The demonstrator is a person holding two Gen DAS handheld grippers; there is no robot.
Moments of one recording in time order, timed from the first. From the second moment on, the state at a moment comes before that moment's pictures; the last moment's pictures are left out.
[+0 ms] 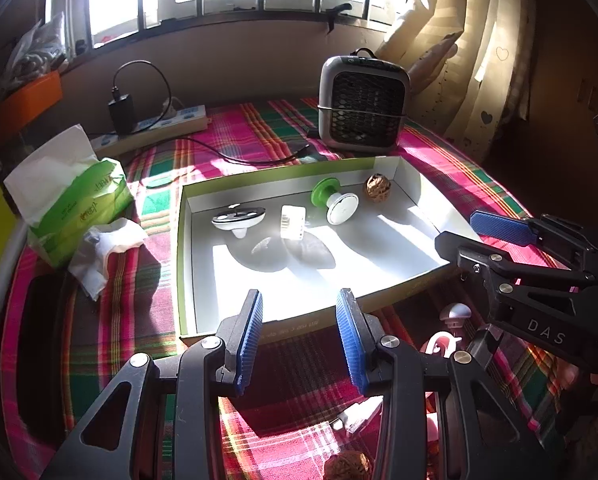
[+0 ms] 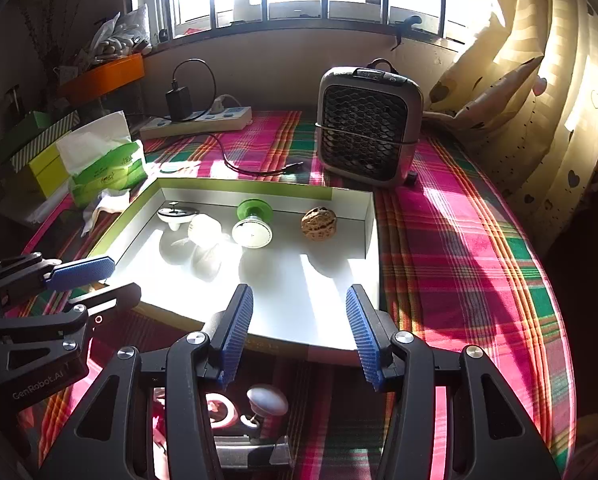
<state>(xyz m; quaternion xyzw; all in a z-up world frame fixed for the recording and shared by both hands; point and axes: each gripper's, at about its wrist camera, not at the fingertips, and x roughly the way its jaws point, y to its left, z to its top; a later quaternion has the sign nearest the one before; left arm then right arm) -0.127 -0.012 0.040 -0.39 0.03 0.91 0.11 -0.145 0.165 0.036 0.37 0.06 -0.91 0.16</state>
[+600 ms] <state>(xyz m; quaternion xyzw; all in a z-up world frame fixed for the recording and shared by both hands) -0.077 -0.028 0.021 -0.41 0.00 0.90 0.14 -0.102 0.181 0.031 0.37 0.05 -0.92 0.16</state>
